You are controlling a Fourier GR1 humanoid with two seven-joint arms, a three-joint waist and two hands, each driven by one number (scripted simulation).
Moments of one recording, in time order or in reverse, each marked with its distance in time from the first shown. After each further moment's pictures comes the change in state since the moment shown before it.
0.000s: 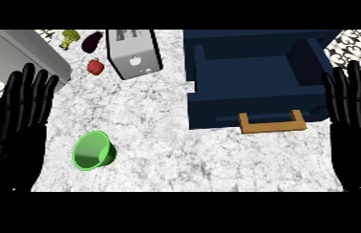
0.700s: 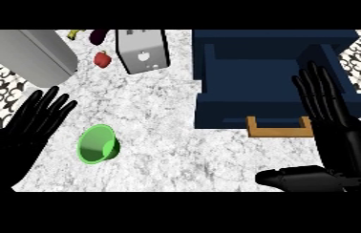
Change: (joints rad) left arm 0.064 0.221 0.107 0.218 0.619 -0.495 0.039; right arm -0.029 -0.057 0.038 0.061 -0.053 0.108 0.083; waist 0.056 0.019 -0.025
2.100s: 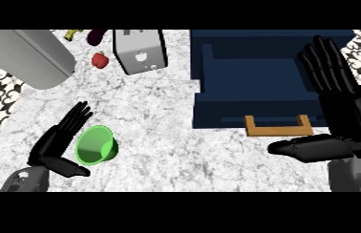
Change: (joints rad) left arm -0.285 0.009 0.071 1.101 -0.598 -0.090 -0.626; right arm -0.170 -0.053 -0.127 0.151 -0.071 0.093 0.000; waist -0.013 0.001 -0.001
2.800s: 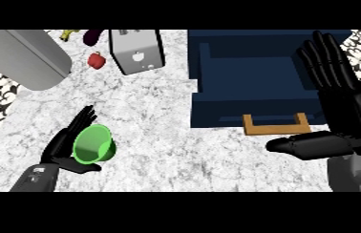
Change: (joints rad) left arm -0.165 0.006 -0.031 0.423 -0.125 0.134 -0.271; right arm -0.029 0.004 0.002 -0.003 0.003 -0.004 0.020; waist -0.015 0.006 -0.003
